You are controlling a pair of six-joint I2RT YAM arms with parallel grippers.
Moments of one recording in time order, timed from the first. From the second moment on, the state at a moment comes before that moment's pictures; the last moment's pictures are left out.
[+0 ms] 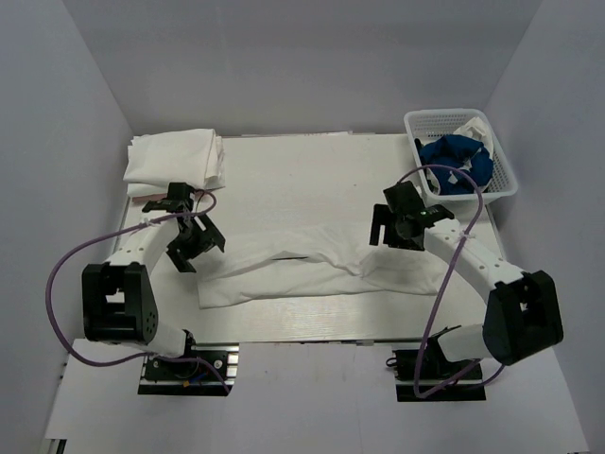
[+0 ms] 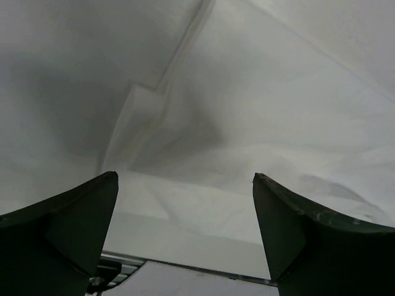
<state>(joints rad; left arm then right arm) -0.03 1.50 1.00 -0.83 0.01 -0.66 0.43 1.33 0.96 -0.64 0.17 0.42</state>
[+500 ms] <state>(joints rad) -0.02 1.45 0.88 -0.89 -0.02 -0.78 0.36 1.38 0.92 -0.77 0.23 0.60</state>
